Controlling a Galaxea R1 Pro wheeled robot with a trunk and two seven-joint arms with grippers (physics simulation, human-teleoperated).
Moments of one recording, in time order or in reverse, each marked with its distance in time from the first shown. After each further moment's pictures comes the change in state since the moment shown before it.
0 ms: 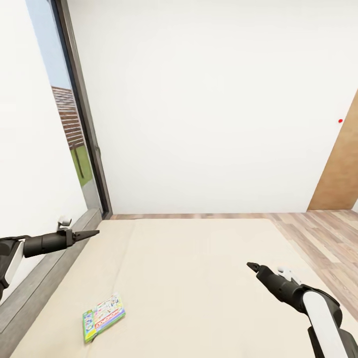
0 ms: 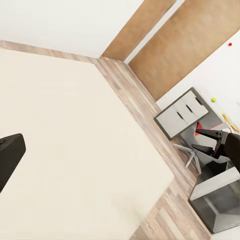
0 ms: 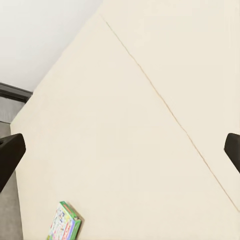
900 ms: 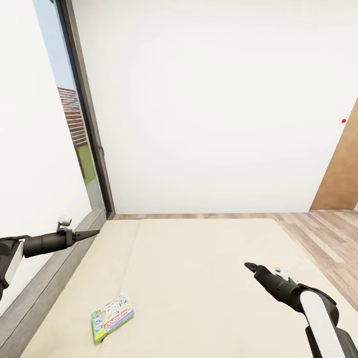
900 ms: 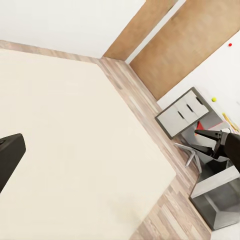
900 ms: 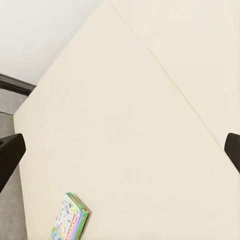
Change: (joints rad) left arm 0.000 0.000 0.000 0.000 0.000 0.000 0.000; right arm 0.000 0.000 0.023 0.000 0.004 -0.001 0.000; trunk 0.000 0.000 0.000
